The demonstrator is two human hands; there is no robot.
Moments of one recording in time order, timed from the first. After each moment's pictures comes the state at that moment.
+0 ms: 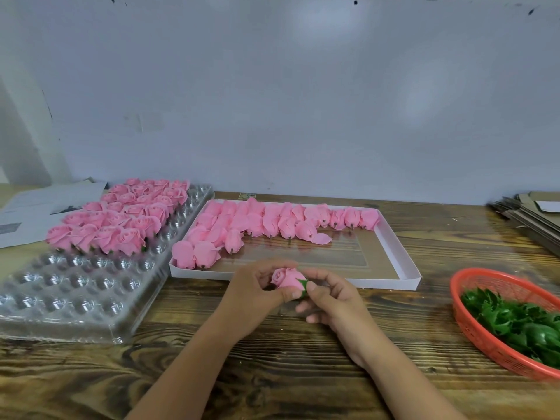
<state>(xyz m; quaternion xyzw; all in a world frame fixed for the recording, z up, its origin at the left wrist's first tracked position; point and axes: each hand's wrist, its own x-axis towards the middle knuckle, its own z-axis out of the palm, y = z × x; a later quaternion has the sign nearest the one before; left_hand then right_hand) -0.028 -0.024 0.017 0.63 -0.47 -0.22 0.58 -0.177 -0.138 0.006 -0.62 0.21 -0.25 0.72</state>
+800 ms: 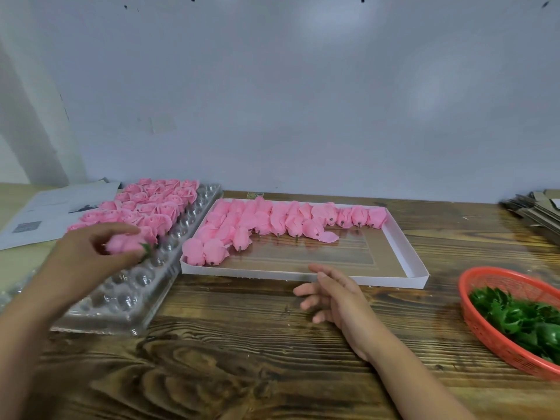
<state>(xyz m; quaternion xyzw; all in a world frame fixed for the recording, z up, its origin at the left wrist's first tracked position) 0.106 0.131 0.086 0.82 -0.34 0.00 0.46 -0.175 -0.141 0.010 -0.59 0.22 -0.20 0.75</state>
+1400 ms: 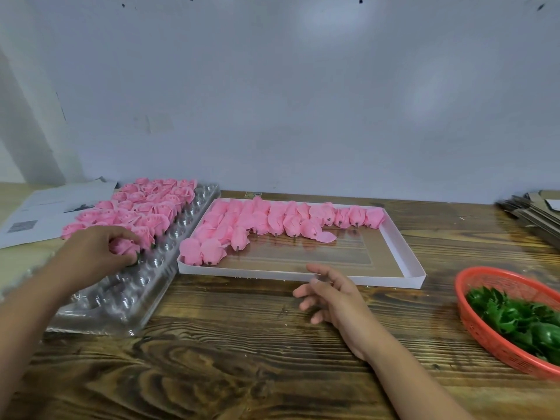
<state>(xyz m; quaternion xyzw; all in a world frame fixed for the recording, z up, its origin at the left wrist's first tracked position) 0.153 0.113 0.068 0.90 -0.36 0.03 0.25 -0.175 -0.143 0.007 -0.62 0.22 -0.20 0.73</state>
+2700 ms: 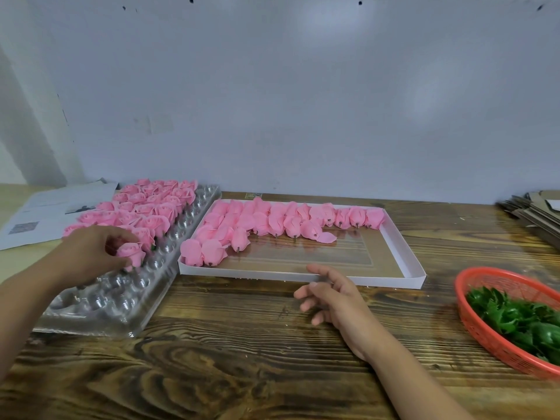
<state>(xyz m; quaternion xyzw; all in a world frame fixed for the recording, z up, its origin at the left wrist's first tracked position) 0.175 0.118 0.067 0.90 -0.36 0.00 0.23 -0.175 -0.144 0.007 -0.62 0.22 -0.19 0.73</state>
